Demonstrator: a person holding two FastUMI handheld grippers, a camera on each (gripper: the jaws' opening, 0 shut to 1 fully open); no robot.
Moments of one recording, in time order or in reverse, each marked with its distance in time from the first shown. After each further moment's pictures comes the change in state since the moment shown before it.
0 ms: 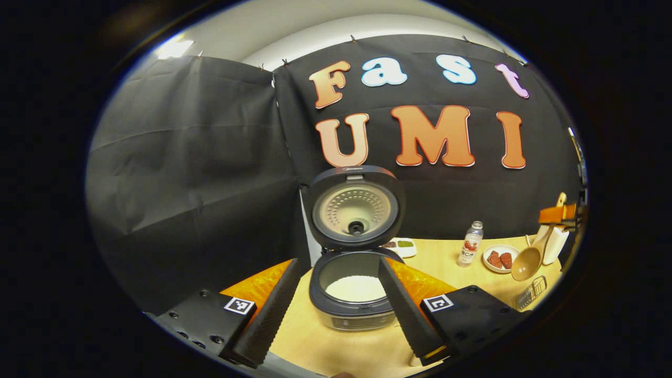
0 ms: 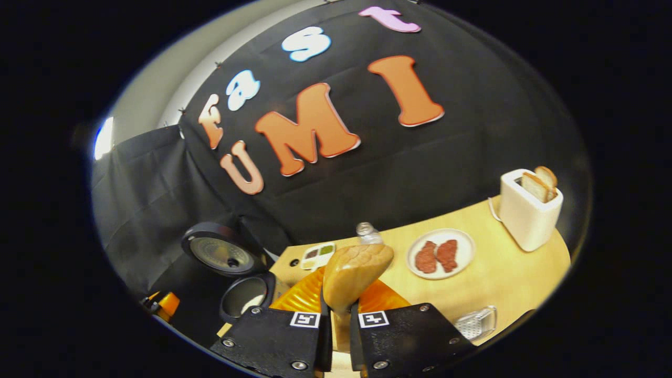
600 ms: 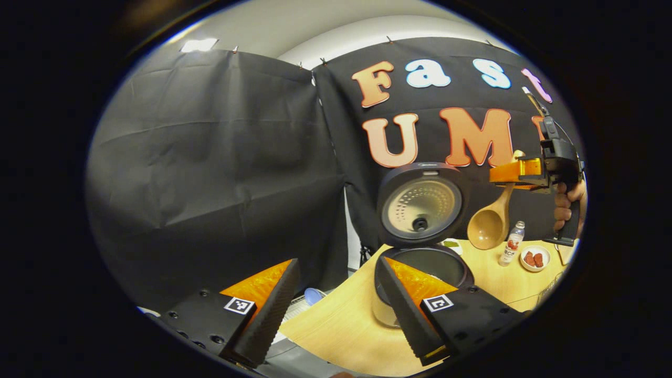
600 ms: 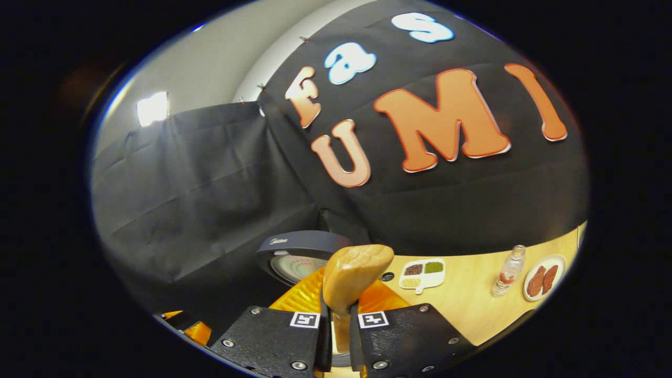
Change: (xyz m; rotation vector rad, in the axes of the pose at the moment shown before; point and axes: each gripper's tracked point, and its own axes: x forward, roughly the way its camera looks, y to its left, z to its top) left arm -0.011 0.119 -0.015 -0.023 -0.014 0.186; right arm 0.082 0.286 0.000 -0.134 0.005 0.421
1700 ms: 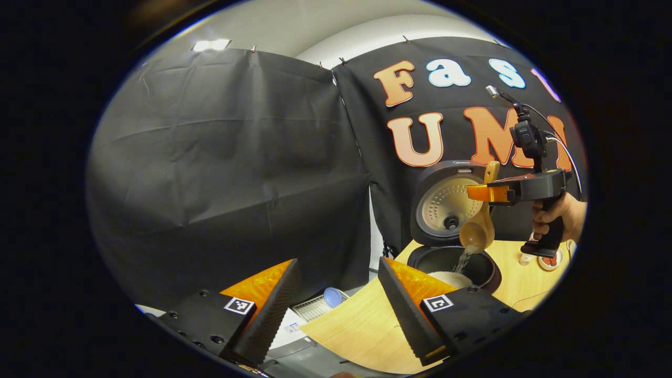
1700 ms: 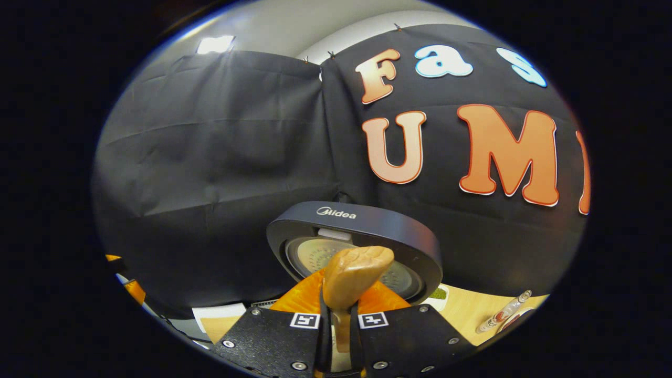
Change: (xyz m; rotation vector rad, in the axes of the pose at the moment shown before) left arm -0.001 0.074 -0.011 -0.009 0.003 0.141; right arm 0.078 0.107 -0.054 -0.436 0.043 0.088
